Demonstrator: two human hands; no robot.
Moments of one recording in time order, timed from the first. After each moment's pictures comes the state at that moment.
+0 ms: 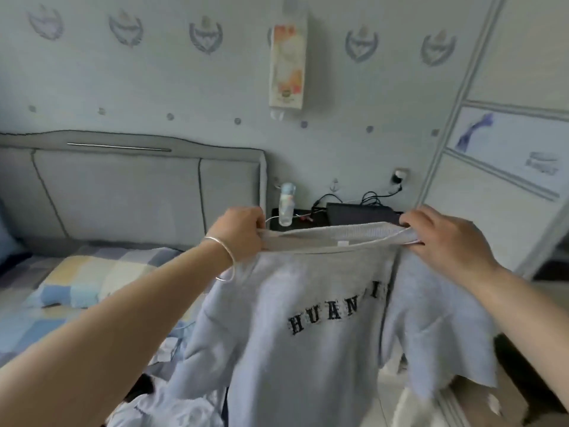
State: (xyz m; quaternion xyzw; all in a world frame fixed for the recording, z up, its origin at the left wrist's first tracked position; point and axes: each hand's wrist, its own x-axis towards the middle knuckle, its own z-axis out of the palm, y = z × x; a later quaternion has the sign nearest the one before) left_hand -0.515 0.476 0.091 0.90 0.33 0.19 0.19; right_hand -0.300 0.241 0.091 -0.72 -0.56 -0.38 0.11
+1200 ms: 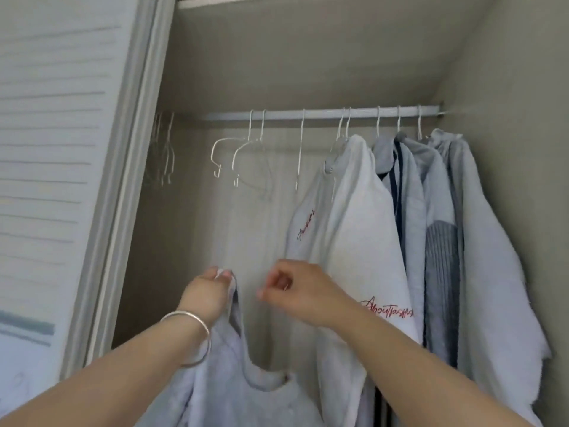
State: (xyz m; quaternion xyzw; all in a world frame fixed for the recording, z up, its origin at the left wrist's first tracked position) left_hand 0.222 0.002 0.293 0.75 -0.21 0.16 0.61; right_hand 0.108 -0.125 0.331 -0.93 -0.05 -0.27 0.23
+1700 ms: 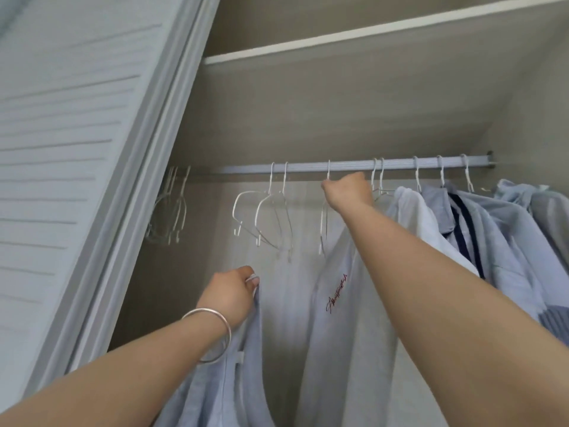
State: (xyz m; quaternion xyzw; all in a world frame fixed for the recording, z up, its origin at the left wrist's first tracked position) left_hand 0.335 -0.020 0.401 0.80 -0.28 0.36 0.38; right_hand 0.247 -0.166 0.568 -0.74 0.15 -0.58 0.30
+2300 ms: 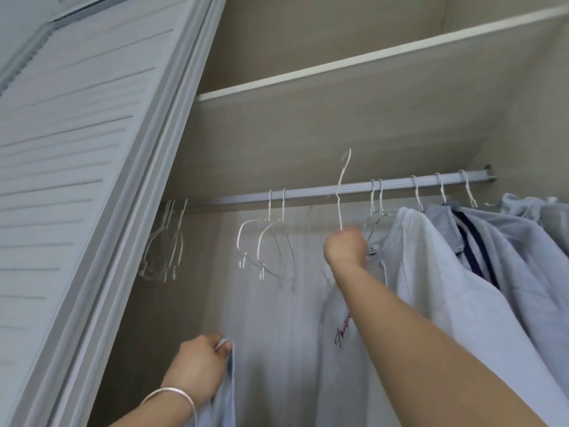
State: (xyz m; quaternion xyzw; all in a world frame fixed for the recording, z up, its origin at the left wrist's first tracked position) left_hand 0.379 0.002 0.367 0.82 -0.25 0.33 0.39; right_hand 0.277 -0.174 0.528 -0.67 0.12 -0.59 0.43
